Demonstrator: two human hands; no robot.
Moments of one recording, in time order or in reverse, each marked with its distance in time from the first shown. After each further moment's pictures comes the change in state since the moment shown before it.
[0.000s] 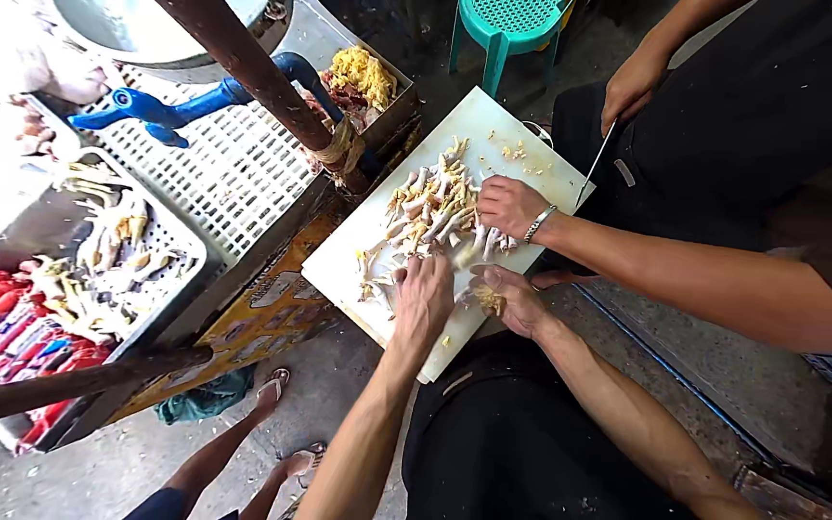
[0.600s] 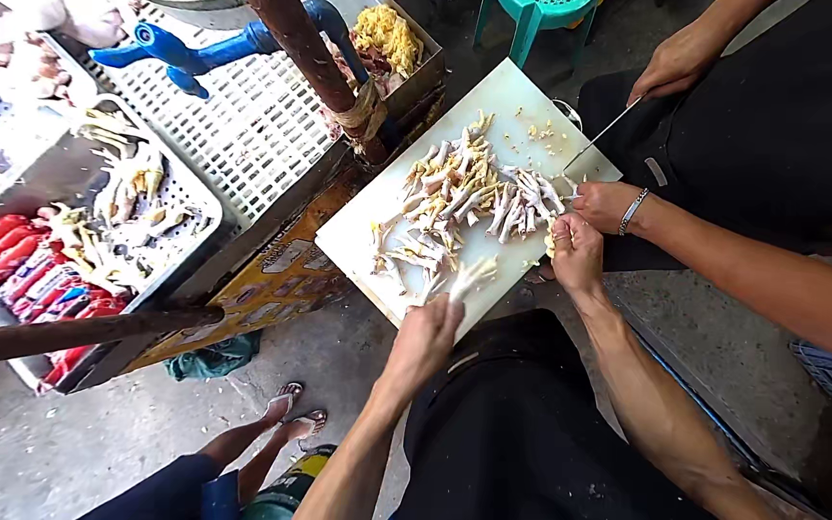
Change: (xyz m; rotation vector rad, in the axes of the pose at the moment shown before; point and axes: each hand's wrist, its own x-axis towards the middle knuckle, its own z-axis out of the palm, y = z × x) left_hand -0.074 0.010 -0.054 -0.703 -0.207 -0.233; right_hand -0.001 -0.049 -0.030 -0.980 0.535 -0.519
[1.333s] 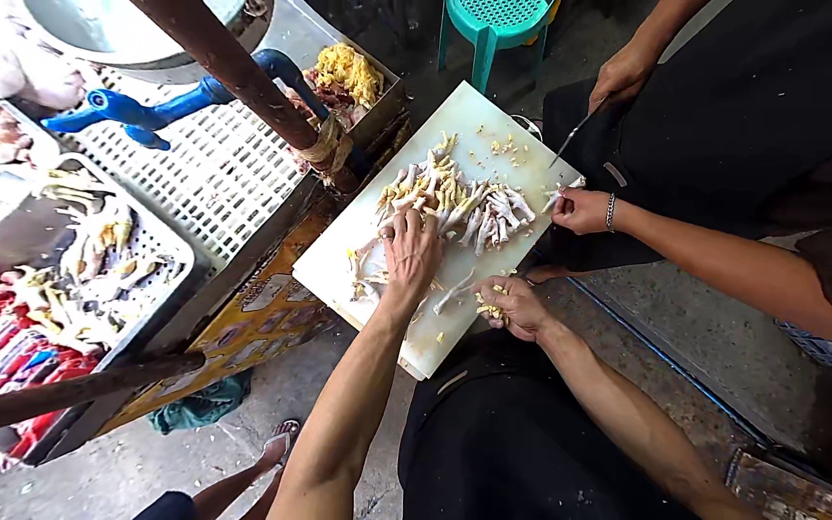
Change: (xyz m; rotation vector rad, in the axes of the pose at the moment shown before) left_hand 0.143 -0.024 0.017 0.849 0.274 0.266; right_hand -0.052 0.008 0.028 0.931 -0.599 0.570
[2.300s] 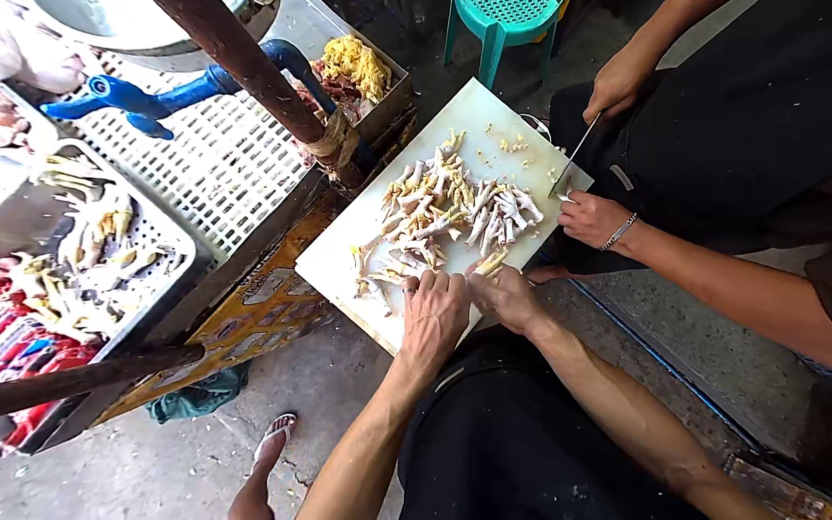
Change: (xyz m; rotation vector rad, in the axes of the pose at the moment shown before) left_hand -0.074 0.037 -0.025 -0.131 -0.042 0.065; right_hand 0.020 -0.013 0.029 -0.227 0.050 -0.253
